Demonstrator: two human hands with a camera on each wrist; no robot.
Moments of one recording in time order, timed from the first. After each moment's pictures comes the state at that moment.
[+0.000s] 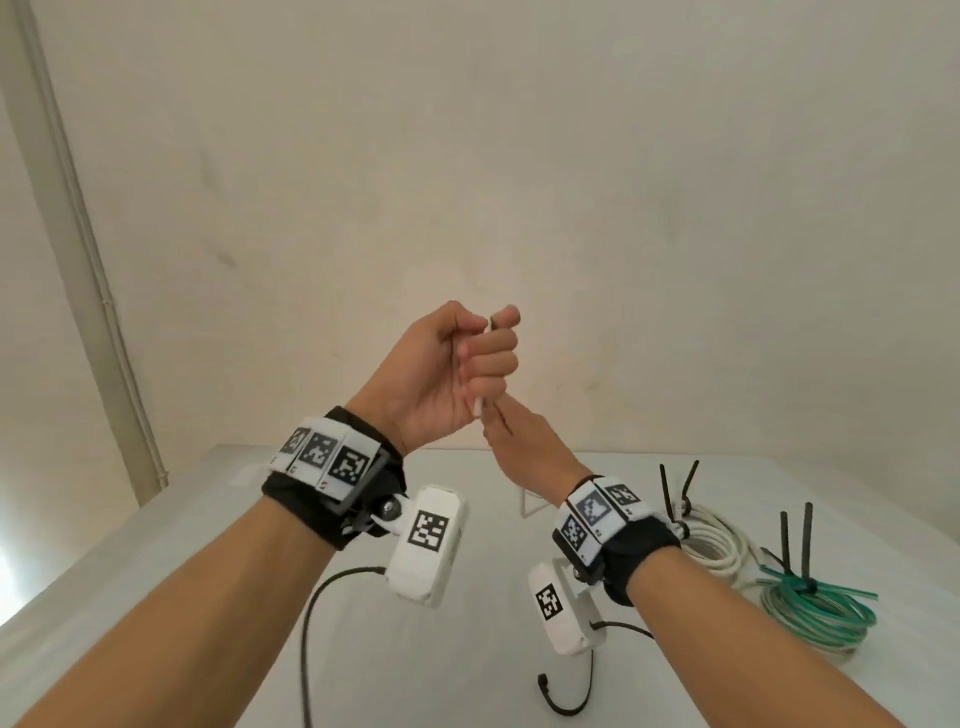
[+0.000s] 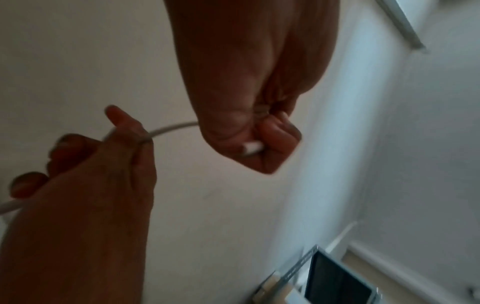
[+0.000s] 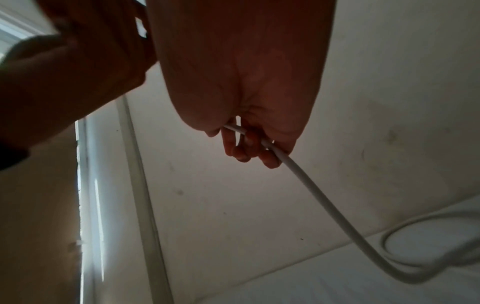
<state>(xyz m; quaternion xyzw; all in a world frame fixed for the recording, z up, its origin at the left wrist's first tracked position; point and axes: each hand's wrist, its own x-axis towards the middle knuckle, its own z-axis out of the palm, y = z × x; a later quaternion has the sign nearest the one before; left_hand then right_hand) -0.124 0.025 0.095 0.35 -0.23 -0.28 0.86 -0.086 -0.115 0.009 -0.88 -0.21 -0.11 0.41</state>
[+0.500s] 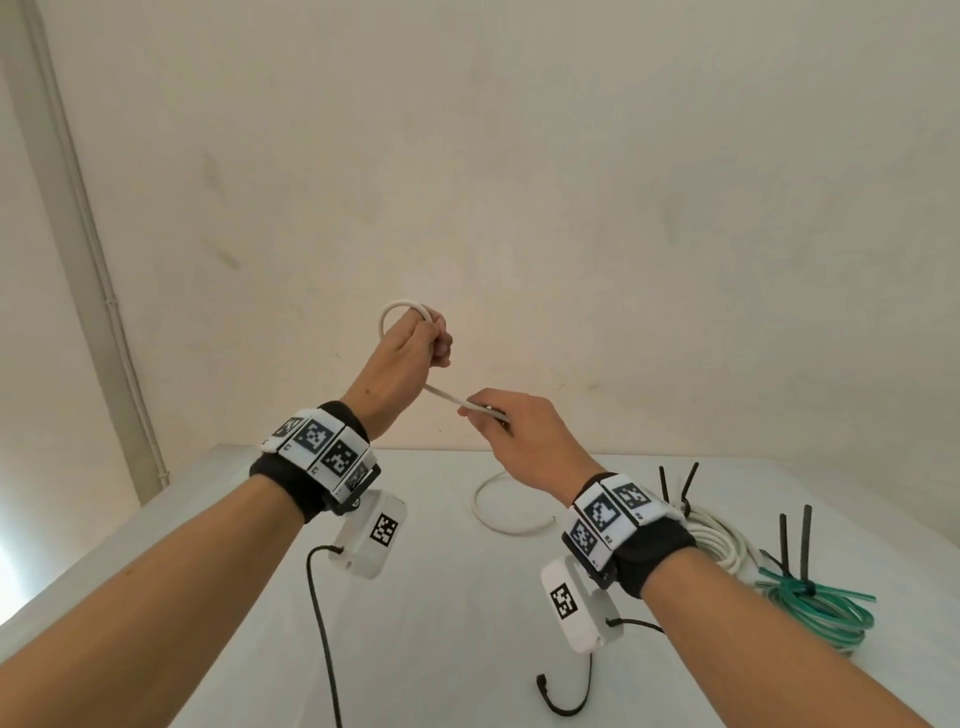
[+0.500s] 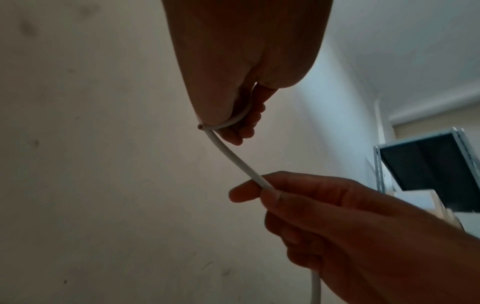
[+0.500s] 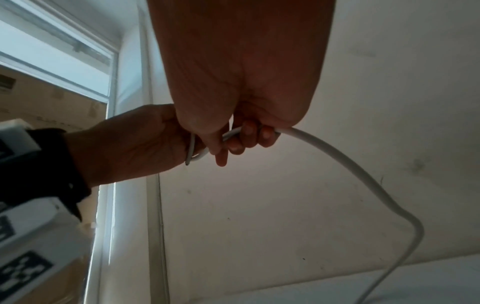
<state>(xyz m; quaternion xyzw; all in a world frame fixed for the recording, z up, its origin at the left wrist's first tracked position) -0.082 0.057 0.073 0.74 -0.19 0.20 0.61 -0.091 -0.123 0.019 -0.86 -0.29 -0.18 0.38</state>
